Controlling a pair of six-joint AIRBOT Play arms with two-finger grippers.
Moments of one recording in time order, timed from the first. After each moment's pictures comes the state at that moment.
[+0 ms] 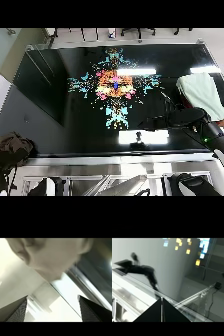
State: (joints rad) left arm 0.68 -0.57 0.45 -1.34 1.13 1.42; right arm 0.17 -0.97 0.75 2.36 -1.12 -1.78
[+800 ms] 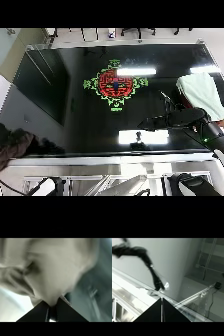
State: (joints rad) left arm 0.53 -1.11 0.92 -1.45 1.18 1.46; right arm 0.17 -0.97 0.75 2.36 -1.12 -1.78
